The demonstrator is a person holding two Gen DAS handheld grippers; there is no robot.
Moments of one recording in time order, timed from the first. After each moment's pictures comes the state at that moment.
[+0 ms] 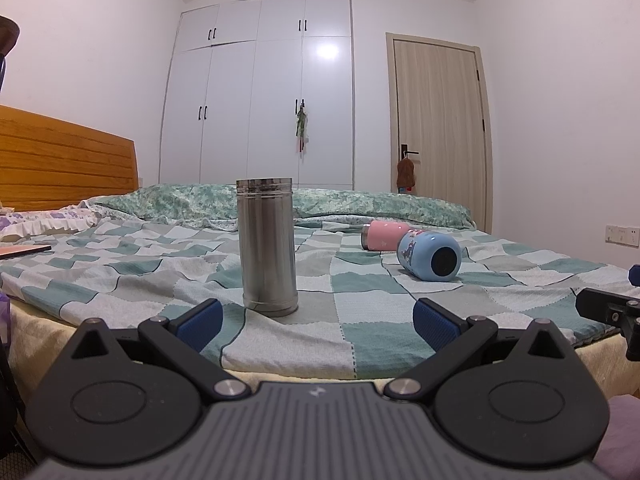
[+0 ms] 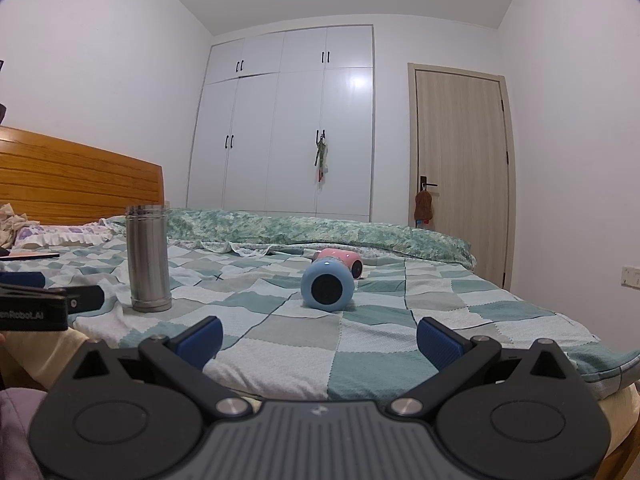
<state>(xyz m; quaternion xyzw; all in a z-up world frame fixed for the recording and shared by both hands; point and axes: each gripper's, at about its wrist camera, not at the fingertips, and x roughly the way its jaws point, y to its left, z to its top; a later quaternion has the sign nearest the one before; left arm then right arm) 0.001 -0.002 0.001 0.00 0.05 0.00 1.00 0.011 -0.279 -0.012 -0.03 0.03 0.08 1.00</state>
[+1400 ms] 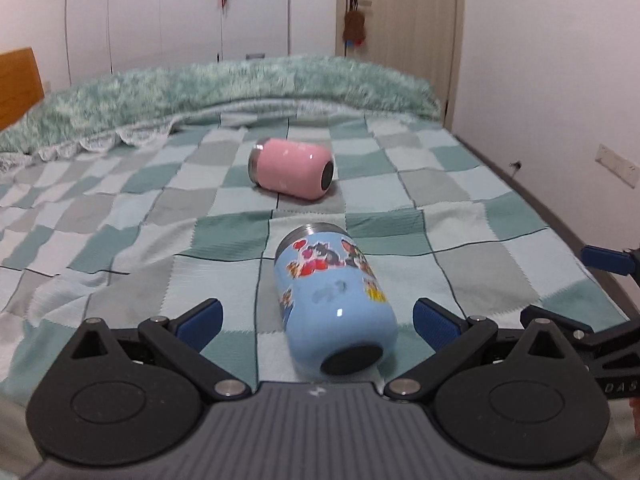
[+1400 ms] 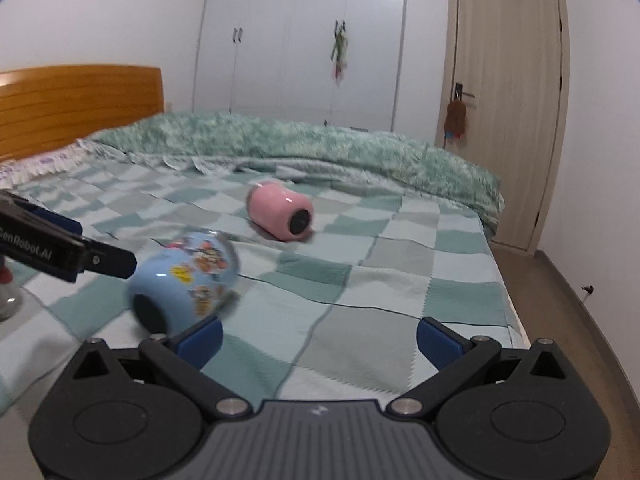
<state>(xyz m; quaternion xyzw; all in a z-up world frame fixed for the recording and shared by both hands) 0.330 -0.154 0.090 0.03 0.32 -0.07 0.94 0.321 -0.410 0.064 -0.07 0.22 0.12 0.97</state>
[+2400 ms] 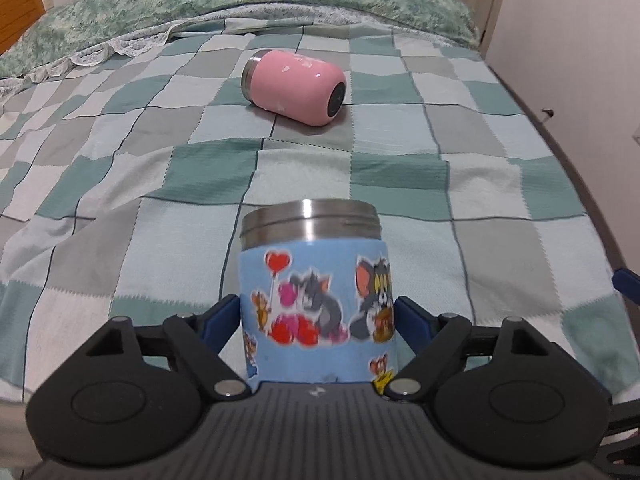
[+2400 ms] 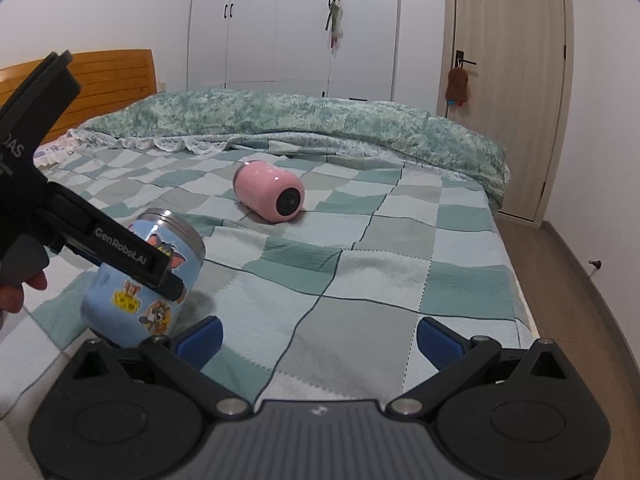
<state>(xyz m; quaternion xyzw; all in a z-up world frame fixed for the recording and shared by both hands) 0.391 -0.177 0.082 -0.01 0.46 -0.04 0.89 0.350 -0.418 0.066 -0.06 0.26 0.13 0.95</state>
